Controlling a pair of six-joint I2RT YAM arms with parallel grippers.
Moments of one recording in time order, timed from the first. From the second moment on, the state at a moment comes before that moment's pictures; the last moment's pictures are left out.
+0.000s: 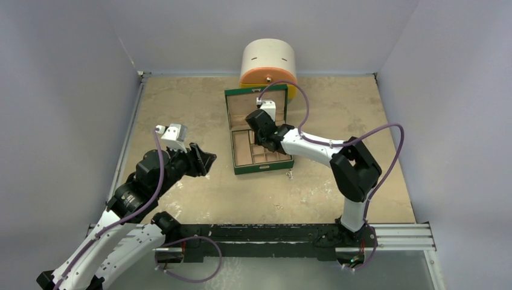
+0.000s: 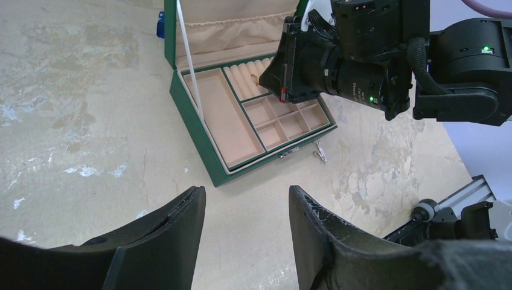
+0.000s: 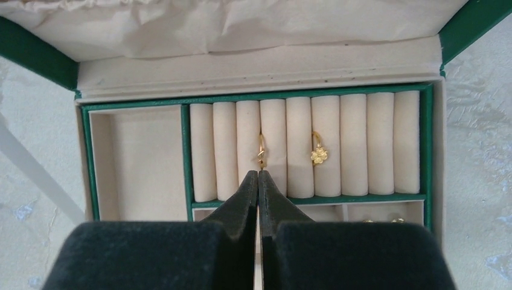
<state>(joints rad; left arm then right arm) -0.64 0.54 0.78 -0.55 -0.12 -0.47 0.81 1.85 1.31 -0.31 0.49 0.59</state>
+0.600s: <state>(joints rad) -0.63 0.55 0.78 -0.55 -0.12 -0.47 0.78 1.88 1.31 -0.29 0.48 0.59</state>
